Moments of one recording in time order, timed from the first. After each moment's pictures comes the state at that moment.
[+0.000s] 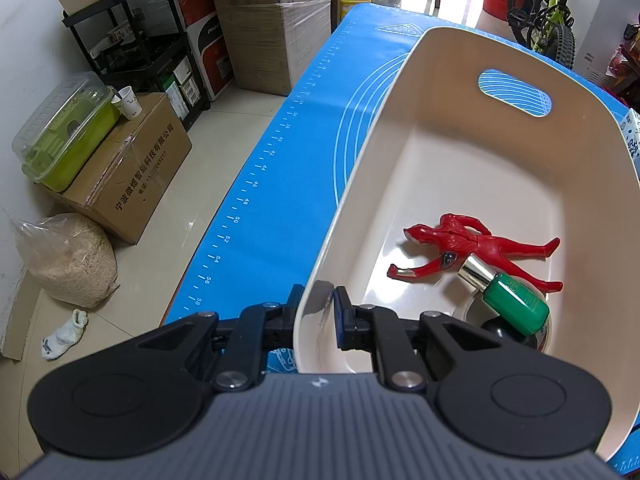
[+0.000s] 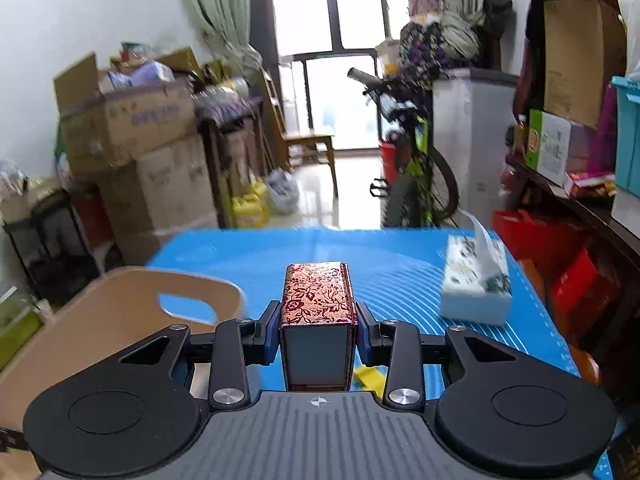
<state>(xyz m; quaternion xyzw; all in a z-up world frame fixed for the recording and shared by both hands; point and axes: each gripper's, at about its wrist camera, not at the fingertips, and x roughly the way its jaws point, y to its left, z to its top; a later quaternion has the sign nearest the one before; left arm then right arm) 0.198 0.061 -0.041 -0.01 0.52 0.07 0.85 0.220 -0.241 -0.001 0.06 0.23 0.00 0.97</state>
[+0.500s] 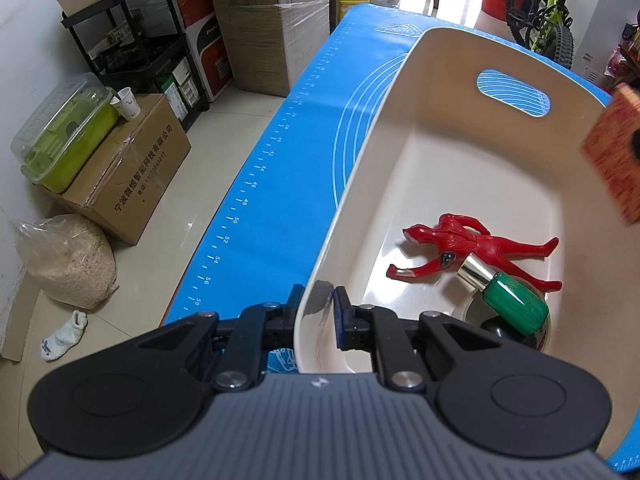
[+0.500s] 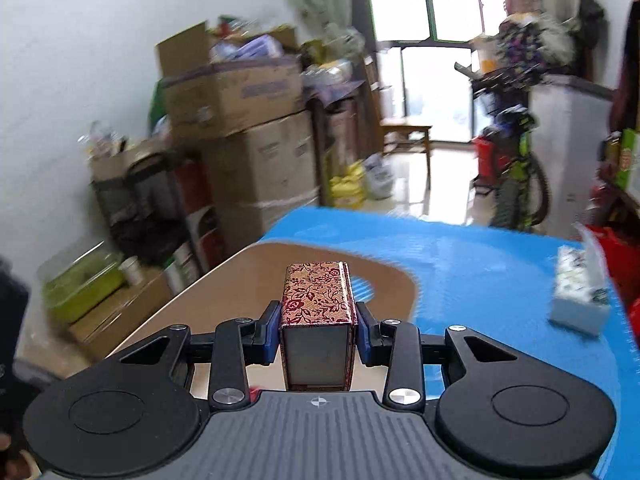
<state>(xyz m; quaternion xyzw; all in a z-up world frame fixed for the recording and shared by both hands) 0.199 0.061 -0.040 -0.01 0.52 0.07 0.85 0.203 -0.150 0.012 0.03 0.27 0.14 0.95</state>
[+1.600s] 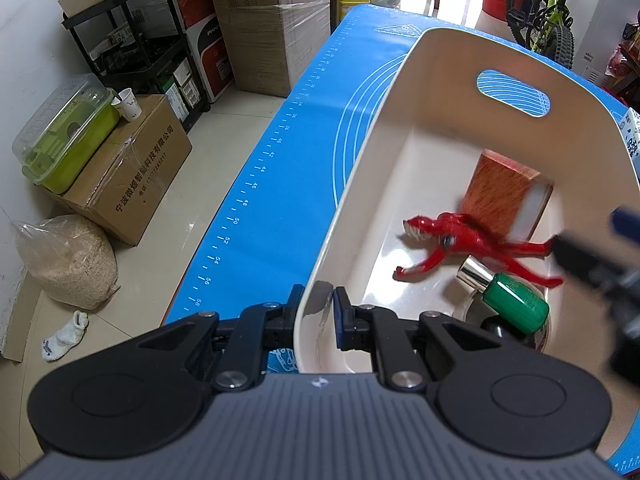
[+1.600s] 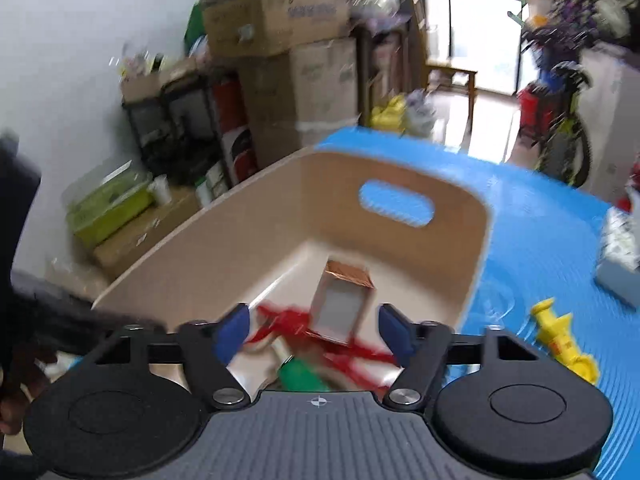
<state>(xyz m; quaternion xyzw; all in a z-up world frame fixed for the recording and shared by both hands) 0.199 0.062 -0.039 -0.01 0.52 0.07 0.85 0.204 -0.122 -0.010 -0.01 0.35 0.18 0.92</state>
